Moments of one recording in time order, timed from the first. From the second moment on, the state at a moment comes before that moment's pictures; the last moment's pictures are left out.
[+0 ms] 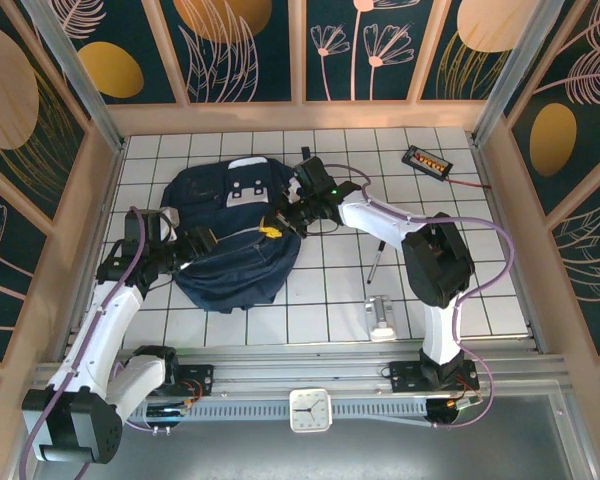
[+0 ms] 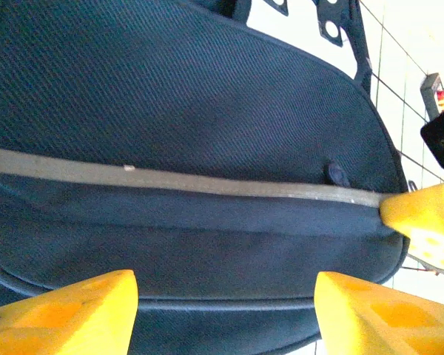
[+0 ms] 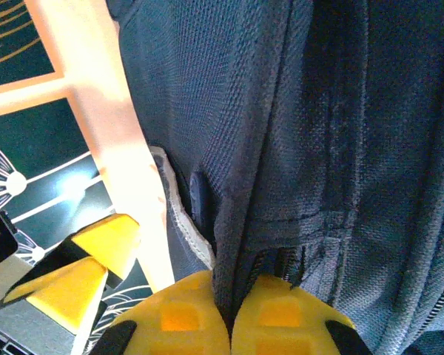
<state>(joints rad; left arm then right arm) -0.07 0.95 0.74 -0.61 0.39 -0.64 0.69 1.94 1.48 -0.37 -0.75 1.09</state>
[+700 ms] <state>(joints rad) -0.45 1.08 0.91 -0.68 0.29 -0.75 0.72 1.95 1.48 -0.25 -0.75 1.20</state>
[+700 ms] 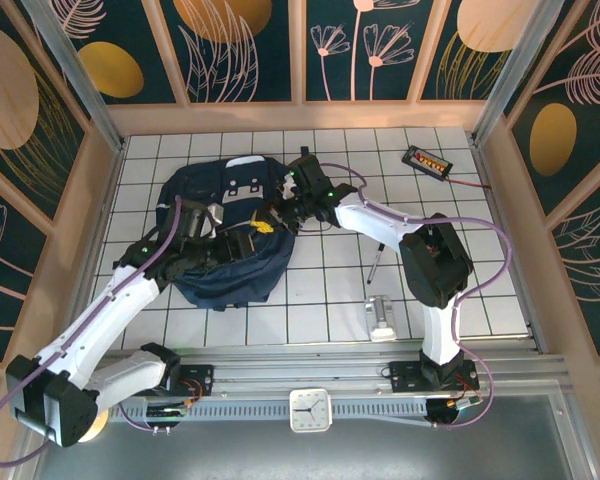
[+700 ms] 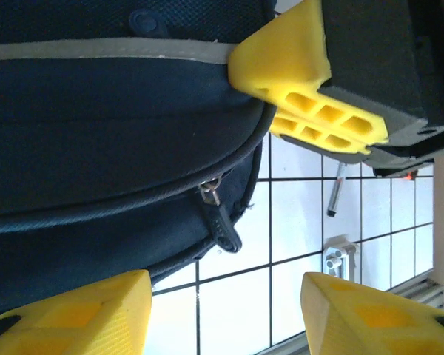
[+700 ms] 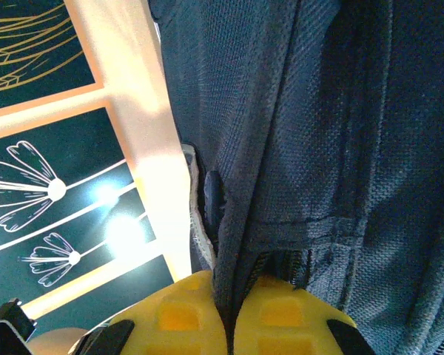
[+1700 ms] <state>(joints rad) -0.55 1.28 1.01 -0.76 0.06 -0.76 0.76 1.95 1.48 -0.20 -0.70 1.26</state>
